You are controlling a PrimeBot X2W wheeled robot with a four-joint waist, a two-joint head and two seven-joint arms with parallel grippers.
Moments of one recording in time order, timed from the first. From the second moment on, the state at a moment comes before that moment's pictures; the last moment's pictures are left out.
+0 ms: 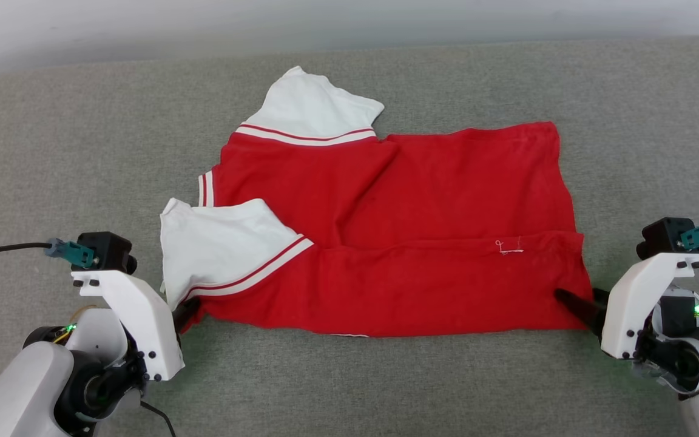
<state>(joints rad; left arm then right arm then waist) -0.30 0.62 -0.41 0.06 -0.98 0.12 0.61 -0.32 -0.27 0.05 0.32 0.55 0.13 0.73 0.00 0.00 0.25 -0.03</state>
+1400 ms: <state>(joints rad) 0.00 0.62 -0.45 0.00 -1.02 0.17 0.57 -0.04 -0.24 0.03 0.23 0.58 0.13 0.69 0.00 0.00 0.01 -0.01</state>
